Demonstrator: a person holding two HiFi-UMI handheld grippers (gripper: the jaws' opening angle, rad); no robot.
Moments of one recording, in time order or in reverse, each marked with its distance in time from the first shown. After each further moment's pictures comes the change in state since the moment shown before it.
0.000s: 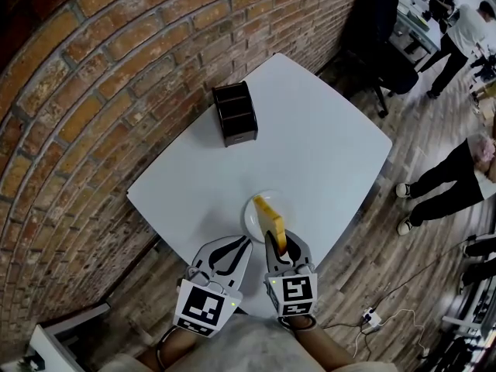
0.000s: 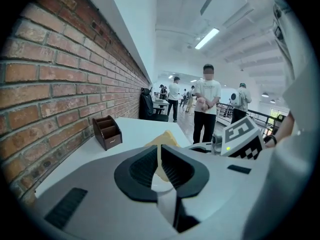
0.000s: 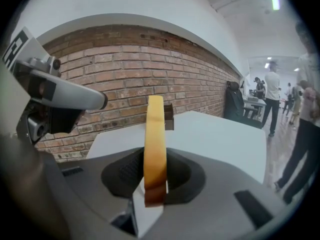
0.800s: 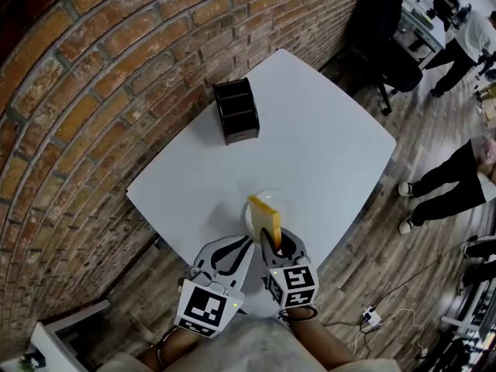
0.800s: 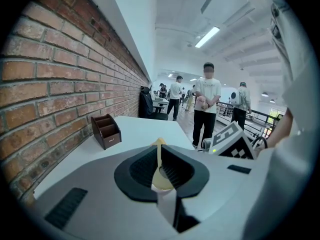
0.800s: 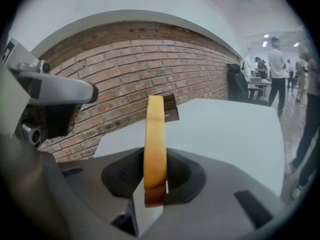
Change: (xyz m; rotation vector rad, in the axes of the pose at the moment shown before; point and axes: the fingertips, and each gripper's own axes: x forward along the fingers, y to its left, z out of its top) left arm 0.008 0.000 -0.002 0.000 0.018 -0.005; right arm 0.025 0.004 -0.020 0.139 0.059 0.094
